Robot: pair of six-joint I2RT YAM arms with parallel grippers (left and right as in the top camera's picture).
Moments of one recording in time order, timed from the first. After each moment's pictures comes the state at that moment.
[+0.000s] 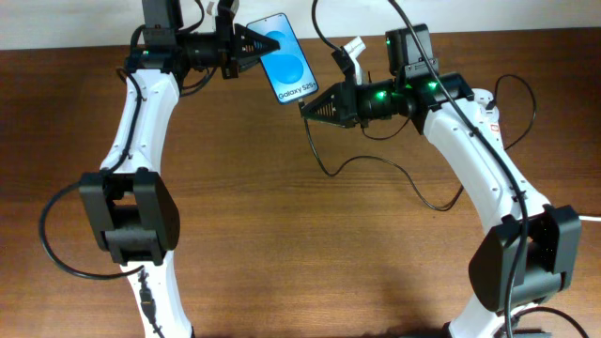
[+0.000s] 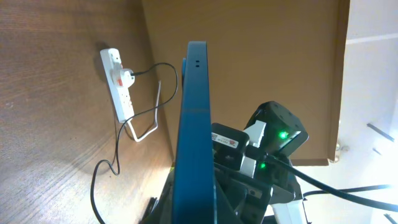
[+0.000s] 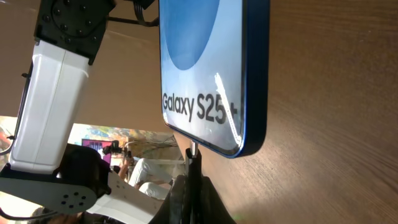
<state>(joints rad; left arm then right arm) -0.05 2.22 2.05 -0.41 1.42 -0.81 0.24 1.85 1.64 -0.64 -1.14 0.44</state>
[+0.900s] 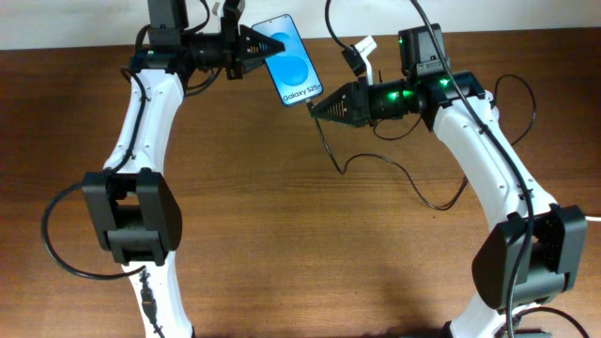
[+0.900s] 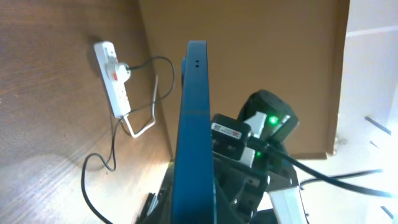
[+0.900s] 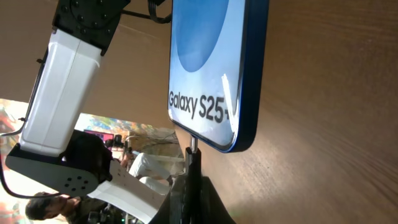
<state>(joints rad) -0.07 2.22 2.05 -0.41 1.44 -0.80 0.19 1.85 1.64 -0.72 -1.22 0.30</state>
